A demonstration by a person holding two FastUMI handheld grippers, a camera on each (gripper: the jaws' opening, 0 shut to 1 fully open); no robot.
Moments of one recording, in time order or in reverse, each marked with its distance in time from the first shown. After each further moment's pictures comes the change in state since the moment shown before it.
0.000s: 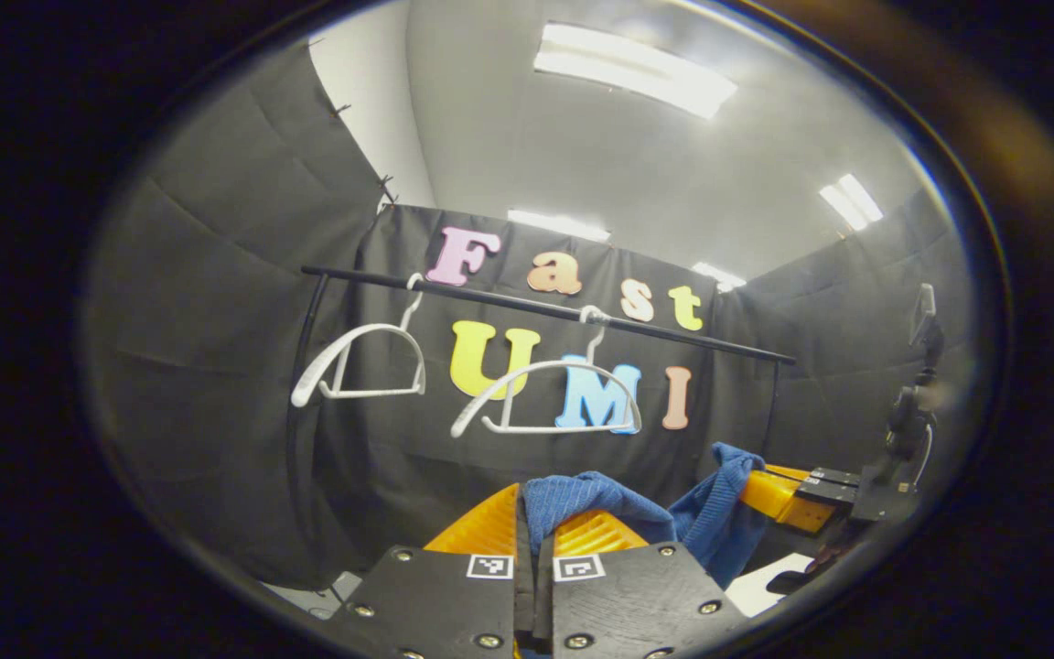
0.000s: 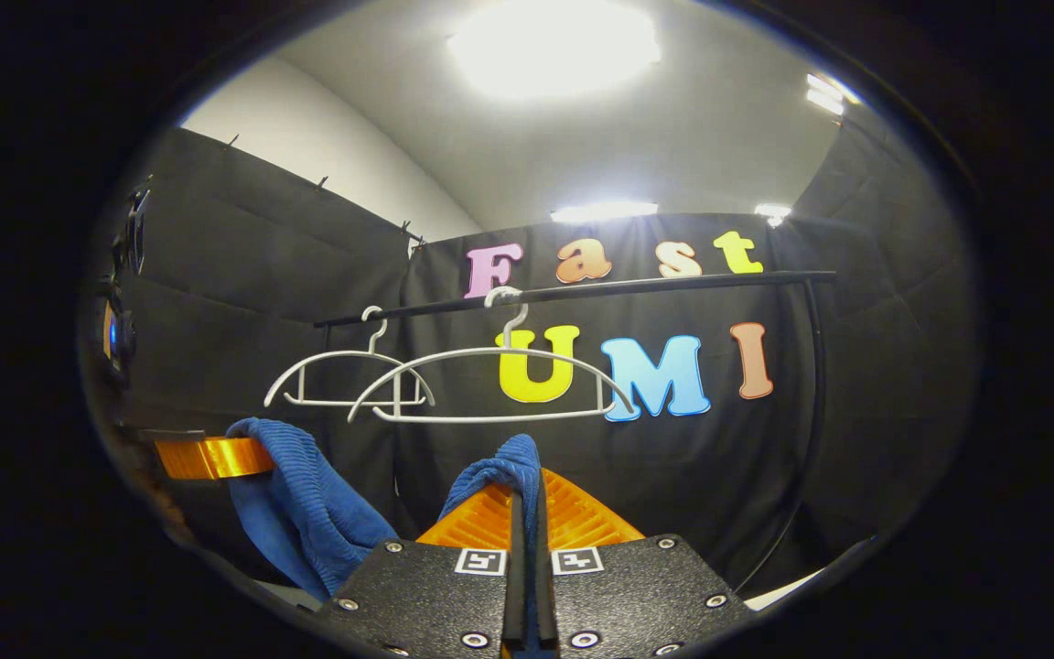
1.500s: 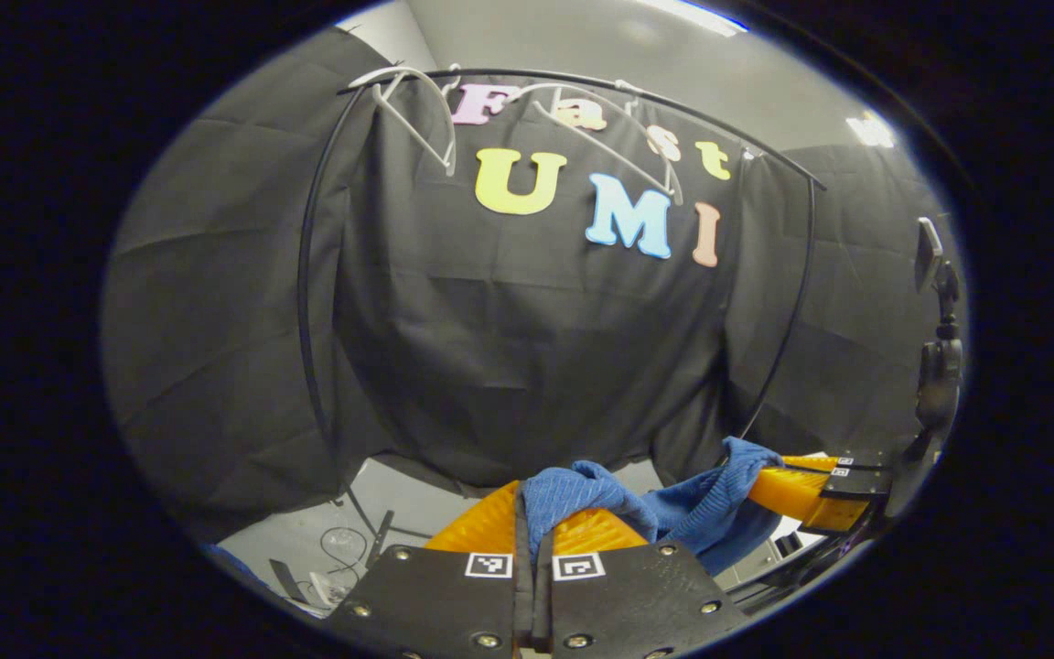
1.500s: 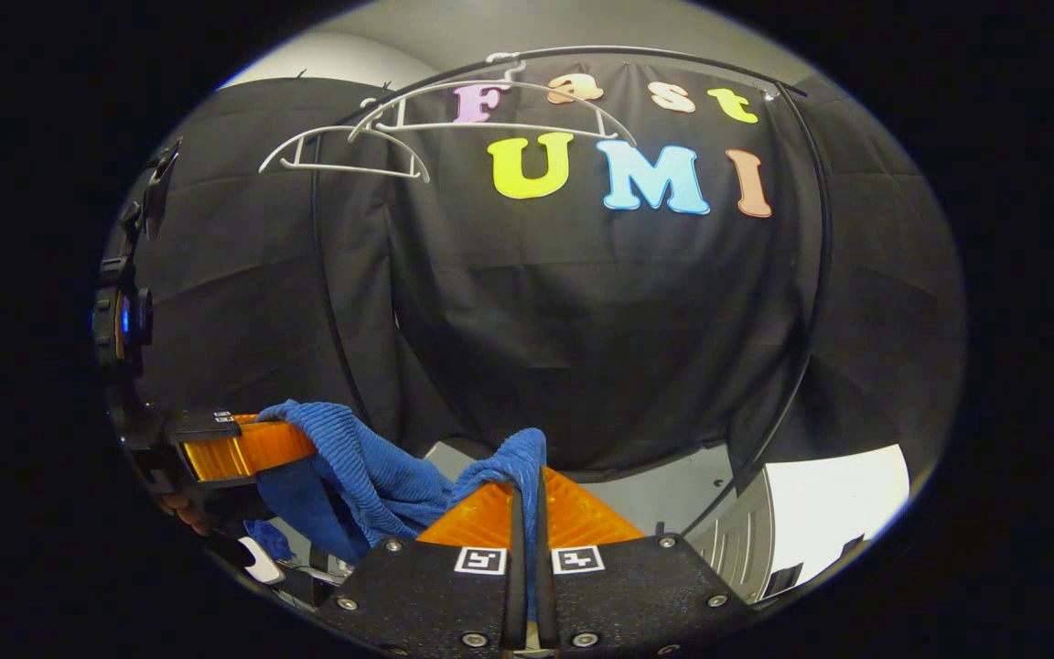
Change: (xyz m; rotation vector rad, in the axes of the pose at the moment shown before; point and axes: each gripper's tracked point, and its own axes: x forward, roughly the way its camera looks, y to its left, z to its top) left arm -0.057 0.058 -0.284 0.033 0.518 0.103; right arm -0.080 0.013 -0.276 0.049 0.570 -0.026
